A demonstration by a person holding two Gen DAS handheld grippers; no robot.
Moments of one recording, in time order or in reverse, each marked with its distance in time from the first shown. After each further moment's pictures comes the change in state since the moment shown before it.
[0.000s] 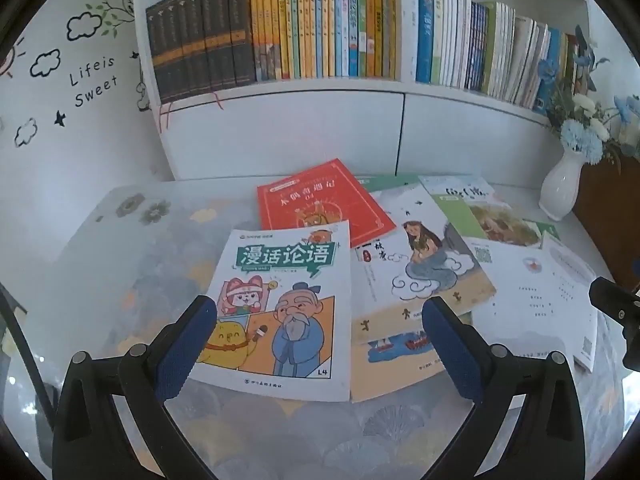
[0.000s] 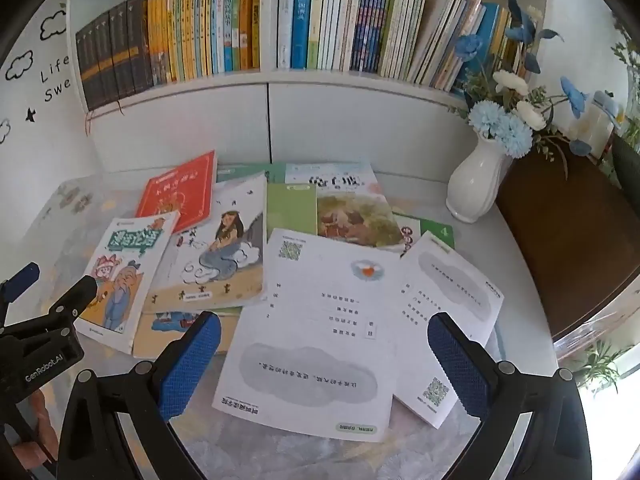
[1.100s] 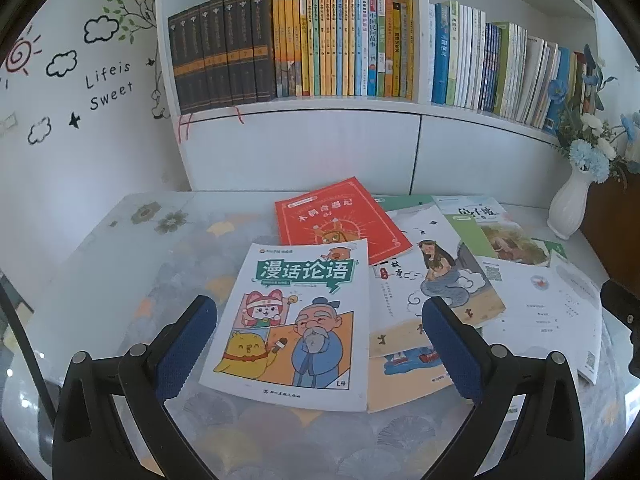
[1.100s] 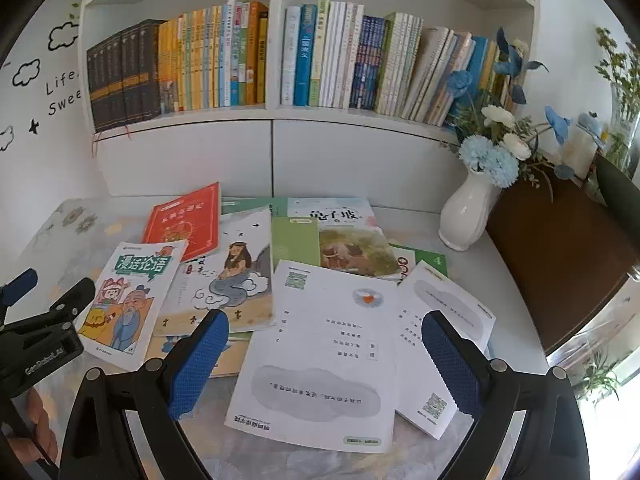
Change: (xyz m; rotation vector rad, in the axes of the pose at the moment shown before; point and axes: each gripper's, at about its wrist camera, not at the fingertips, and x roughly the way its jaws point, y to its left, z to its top) left arm -0.009 0.013 0.002 -0.019 -0.054 0.042; right arm -0.022 0.015 0.000 -0.005 -0.114 -0.028
